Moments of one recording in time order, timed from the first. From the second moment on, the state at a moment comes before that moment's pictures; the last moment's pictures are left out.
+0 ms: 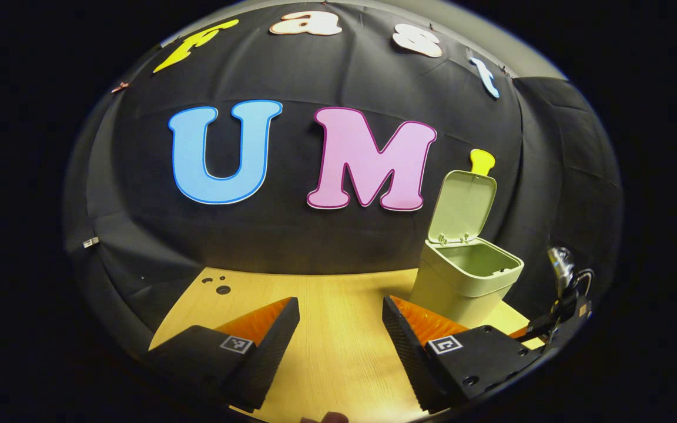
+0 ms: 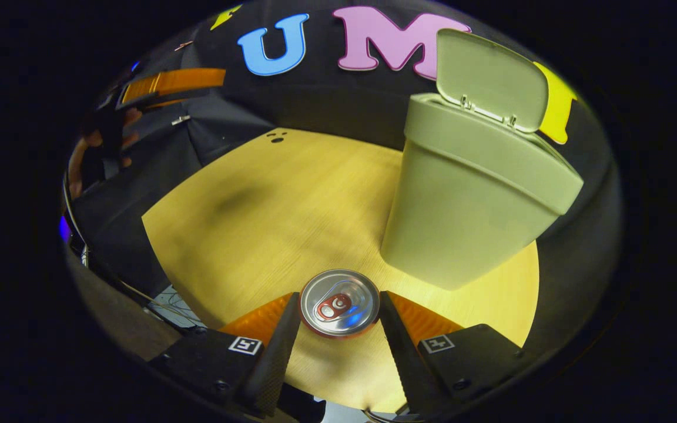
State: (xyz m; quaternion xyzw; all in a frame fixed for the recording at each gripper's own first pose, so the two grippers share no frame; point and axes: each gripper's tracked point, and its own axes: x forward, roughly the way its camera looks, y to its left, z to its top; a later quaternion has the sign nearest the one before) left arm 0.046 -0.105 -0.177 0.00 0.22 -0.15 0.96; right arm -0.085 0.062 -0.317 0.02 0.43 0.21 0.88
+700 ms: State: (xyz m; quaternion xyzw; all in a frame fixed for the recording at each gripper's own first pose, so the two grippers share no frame) left arm 0.039 -0.108 -0.183 -0.02 0.23 -0.15 0.96; right arm 0.002 0.020 -0.147 0.11 0.31 0.21 0.92
